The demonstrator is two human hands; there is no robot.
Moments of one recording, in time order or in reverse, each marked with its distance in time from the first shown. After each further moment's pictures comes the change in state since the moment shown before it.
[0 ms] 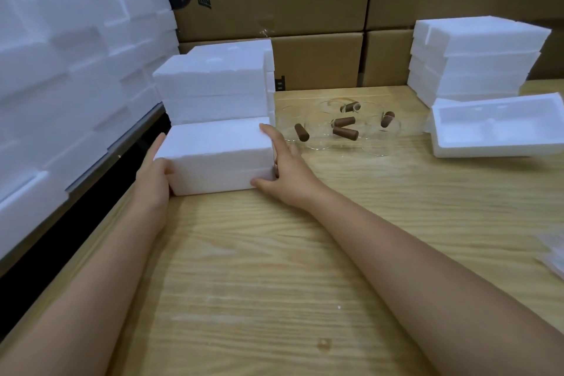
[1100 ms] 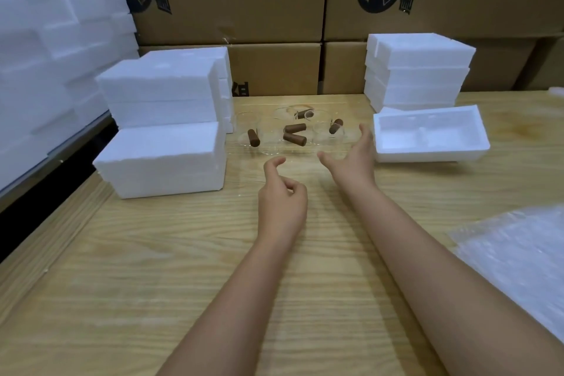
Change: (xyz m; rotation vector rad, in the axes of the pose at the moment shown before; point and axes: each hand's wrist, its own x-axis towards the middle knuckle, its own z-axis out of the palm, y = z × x) left_hand -0.129 -0.003 0.226 0.173 -0.207 0.143; right_hand -0.042 0.070 -0.129 -0.017 0.609 0.381
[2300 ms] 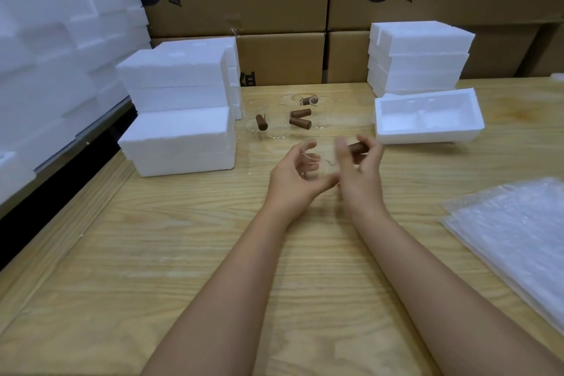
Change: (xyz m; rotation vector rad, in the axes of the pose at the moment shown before) left_hand -0.016 0.006 -0.015 -0.141 -0.249 0.103; right_hand -0.092 -0.007 -0.020 0.436 -0.007 -0.023
